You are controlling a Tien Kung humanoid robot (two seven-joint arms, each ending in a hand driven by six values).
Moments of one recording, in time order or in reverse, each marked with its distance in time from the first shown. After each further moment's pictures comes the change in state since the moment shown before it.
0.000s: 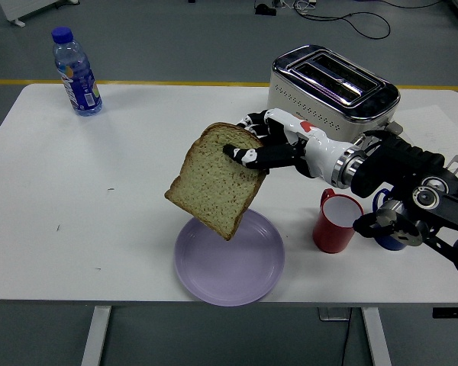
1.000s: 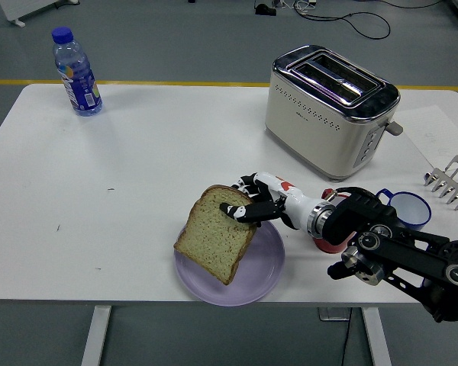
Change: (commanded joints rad) left arm -0.017 0.000 0.003 0.000 -0.016 0.007 -0.003; right arm -0.121 0.122 -0.121 -0.196 -0.066 0.007 0.057
